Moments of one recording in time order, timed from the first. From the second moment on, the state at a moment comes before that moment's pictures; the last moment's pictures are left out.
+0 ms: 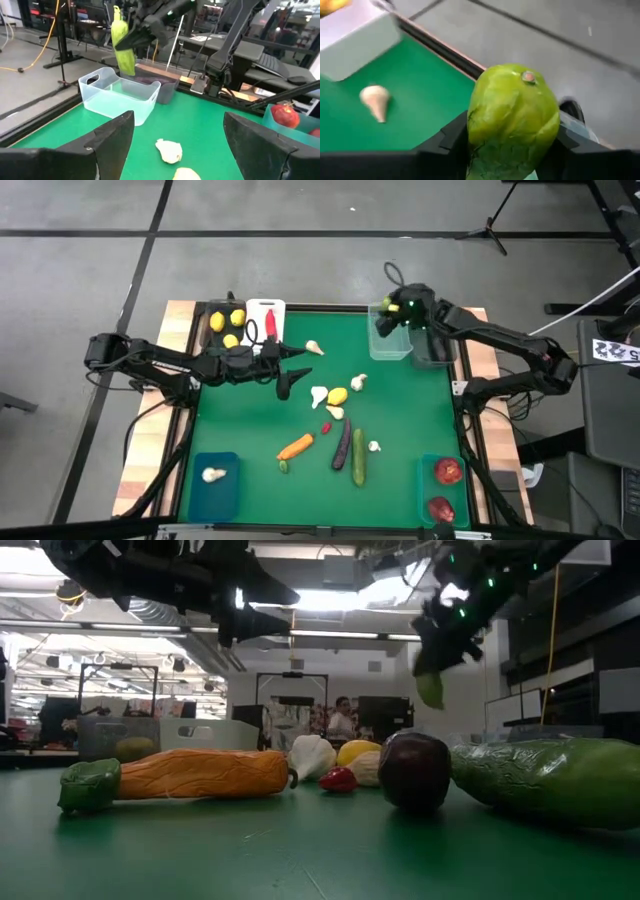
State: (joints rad) left arm 0.07 1.27 0.53 0.63 -0.25 -0.21; right arm -0.62 1.26 0.94 -0.33 0.16 0.16
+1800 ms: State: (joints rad) left arm -0.25 2.00 1.55 -0.19 0.10 0.45; right arm -0.01 0.84 0.98 -0.49 -0.18 0.19
